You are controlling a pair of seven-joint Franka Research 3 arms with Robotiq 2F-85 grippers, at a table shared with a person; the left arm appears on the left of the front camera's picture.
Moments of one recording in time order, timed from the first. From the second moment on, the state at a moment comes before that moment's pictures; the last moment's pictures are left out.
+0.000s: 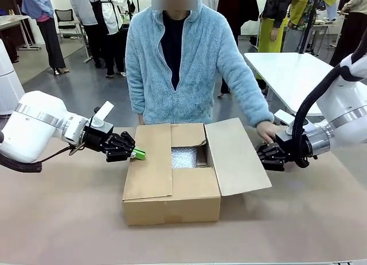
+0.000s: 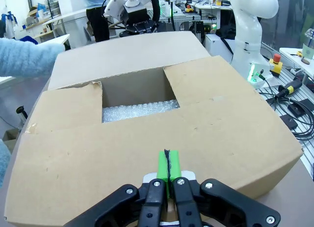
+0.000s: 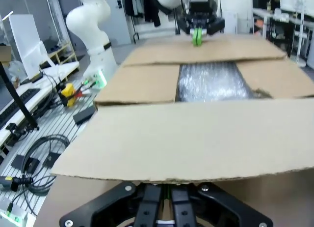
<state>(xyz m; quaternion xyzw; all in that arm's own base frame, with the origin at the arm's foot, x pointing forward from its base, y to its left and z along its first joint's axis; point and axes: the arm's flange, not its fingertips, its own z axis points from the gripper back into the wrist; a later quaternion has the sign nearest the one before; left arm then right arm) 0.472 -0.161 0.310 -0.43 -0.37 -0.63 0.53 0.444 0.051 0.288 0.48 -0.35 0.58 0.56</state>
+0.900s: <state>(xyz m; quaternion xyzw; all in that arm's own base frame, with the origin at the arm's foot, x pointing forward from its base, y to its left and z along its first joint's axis) 0.472 -0.160 0.310 -0.43 -0.37 -0.63 0.53 0.438 0.121 0.306 0.52 -0.42 0.57 0.48</state>
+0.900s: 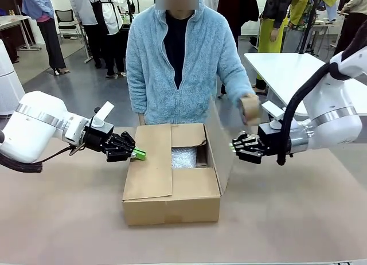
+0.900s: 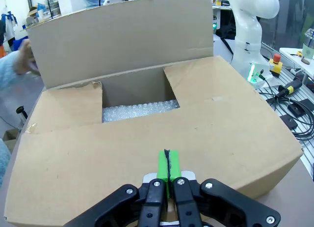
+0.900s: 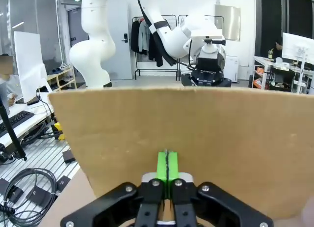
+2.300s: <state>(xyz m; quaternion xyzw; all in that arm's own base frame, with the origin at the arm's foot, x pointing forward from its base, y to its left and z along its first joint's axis) 0.472 -0.160 0.310 -0.43 -0.37 -0.63 0.53 0.447 0.181 0.274 0.49 -0.40 0.60 0.48</state>
